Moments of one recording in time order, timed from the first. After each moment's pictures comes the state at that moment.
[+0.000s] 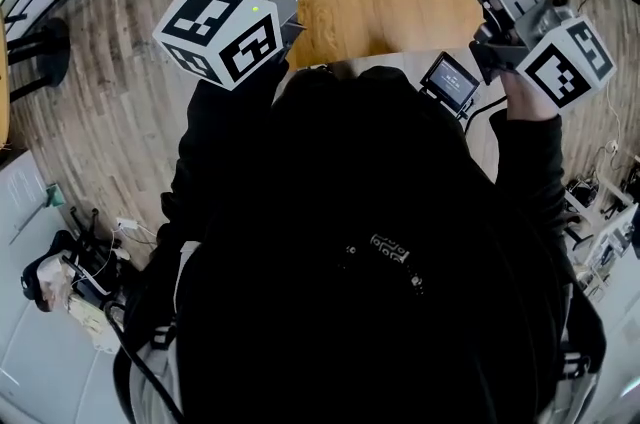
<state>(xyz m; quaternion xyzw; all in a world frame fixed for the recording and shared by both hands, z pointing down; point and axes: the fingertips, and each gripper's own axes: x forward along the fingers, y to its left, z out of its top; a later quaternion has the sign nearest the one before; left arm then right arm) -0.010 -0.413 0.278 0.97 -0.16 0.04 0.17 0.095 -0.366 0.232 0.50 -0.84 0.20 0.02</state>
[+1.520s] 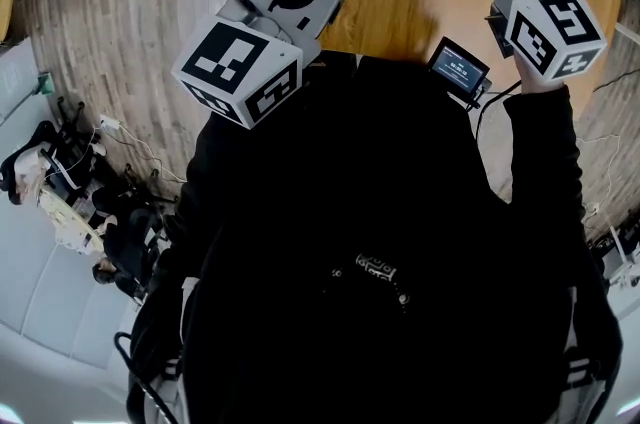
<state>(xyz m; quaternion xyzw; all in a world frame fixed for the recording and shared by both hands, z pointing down) -0.015 -0.347 0.335 0.92 -0.27 0.14 0.25 0.111 -0.392 0.375 0.40 -0.87 0.21 0.20</state>
